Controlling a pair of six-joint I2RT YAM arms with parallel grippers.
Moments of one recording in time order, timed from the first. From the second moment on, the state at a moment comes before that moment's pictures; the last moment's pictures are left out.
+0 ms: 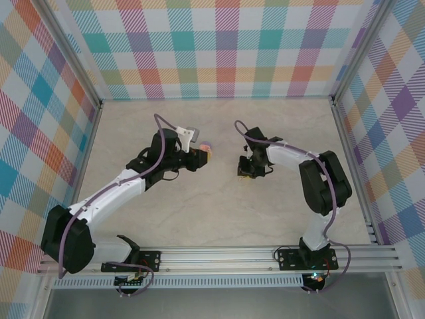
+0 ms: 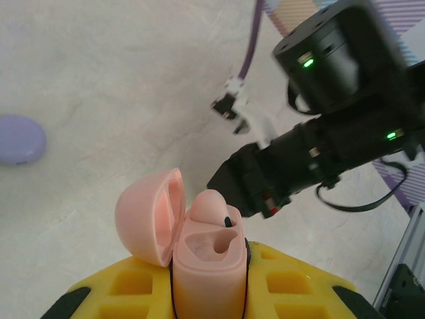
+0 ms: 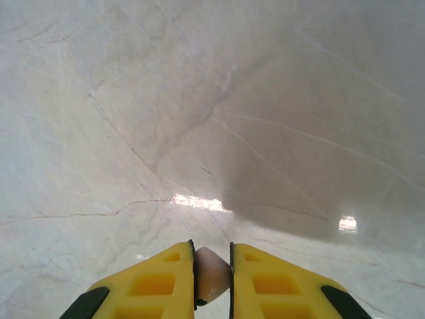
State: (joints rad) left arm -0.55 1.31 0.94 -0.19 0.36 -0.37; right arm 0.46 1.82 1.17 -0.64 -0.28 0.54
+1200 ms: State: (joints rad) left arm -0.56 1.42 0.78 0.18 0.66 -0.17; right arm 0.49 1.37 1.19 -0.58 -0.58 0.50
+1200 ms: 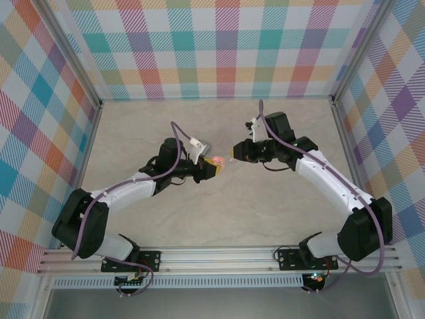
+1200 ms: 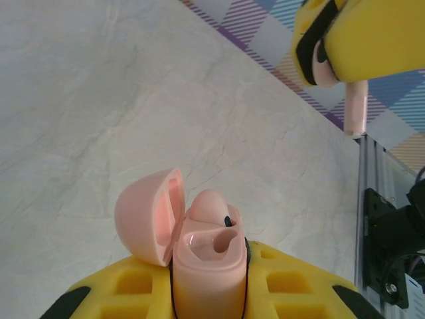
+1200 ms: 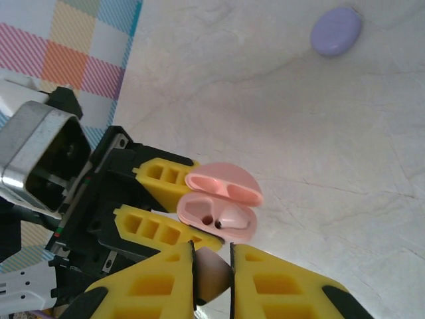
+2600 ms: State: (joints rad) left arm -0.61 1.35 0.85 0.12 0.76 -0.10; right arm 0.60 1.33 1.26 -0.67 -0.50 0.36
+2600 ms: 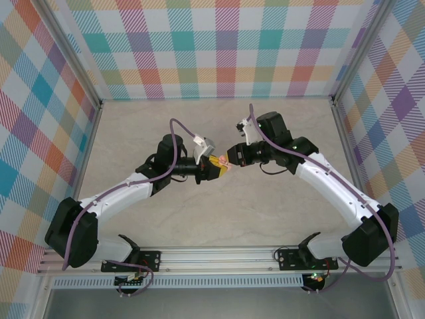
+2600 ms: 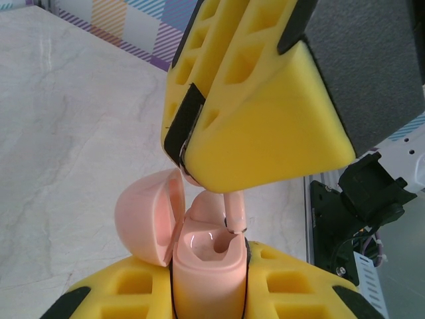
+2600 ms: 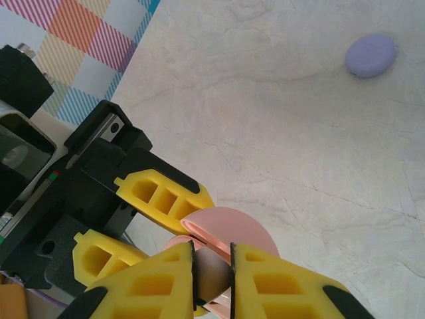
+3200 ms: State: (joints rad) left arm -0.61 1.35 0.86 0.09 0.77 -0.12; right arm 0.62 1.35 1.27 -0.68 -0.46 0.35
